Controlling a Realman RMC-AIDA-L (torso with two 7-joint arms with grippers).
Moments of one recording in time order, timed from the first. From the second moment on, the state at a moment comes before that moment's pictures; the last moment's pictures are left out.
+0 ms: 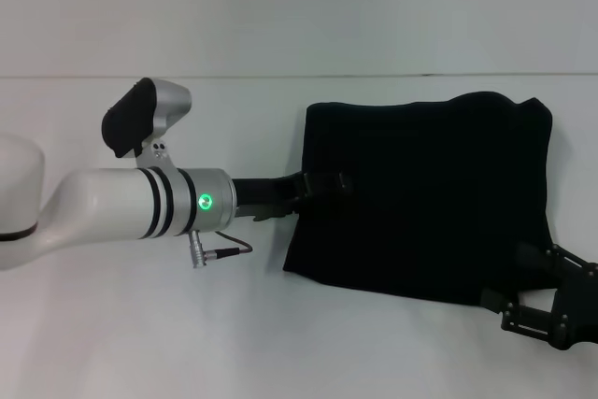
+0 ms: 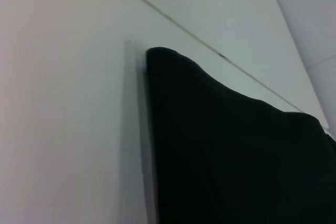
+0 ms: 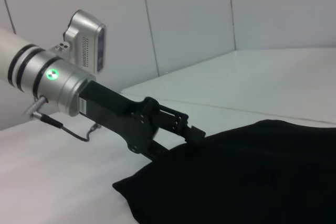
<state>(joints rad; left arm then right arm) -0.83 -2.16 0.97 0.32 1.88 0.84 -2.30 0.33 2.05 -0.53 -0.37 -1.90 -1.47 0.92</state>
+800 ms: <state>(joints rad) -0.84 -2.16 0.96 0.32 1.88 0.83 -2.28 0.34 2.05 -0.53 -0.37 -1.90 -1.48 0.92</state>
